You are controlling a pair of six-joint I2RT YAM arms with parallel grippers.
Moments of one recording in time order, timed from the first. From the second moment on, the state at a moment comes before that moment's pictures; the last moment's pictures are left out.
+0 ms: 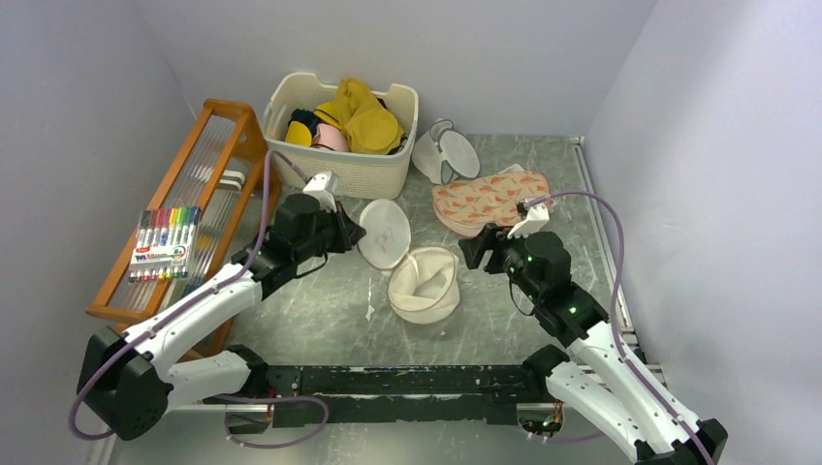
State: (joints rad) left arm -0.62 1.12 0.75 -0.10 0.02 -0.58; right arm 0.54 0.66 0.61 -0.25 0.10 0.43
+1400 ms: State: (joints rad) left arm -1.39 1.80 0.97 0.00 -0.46 0.25; right arm 0.54 0.39 0.71 -0.44 0.30 0.39
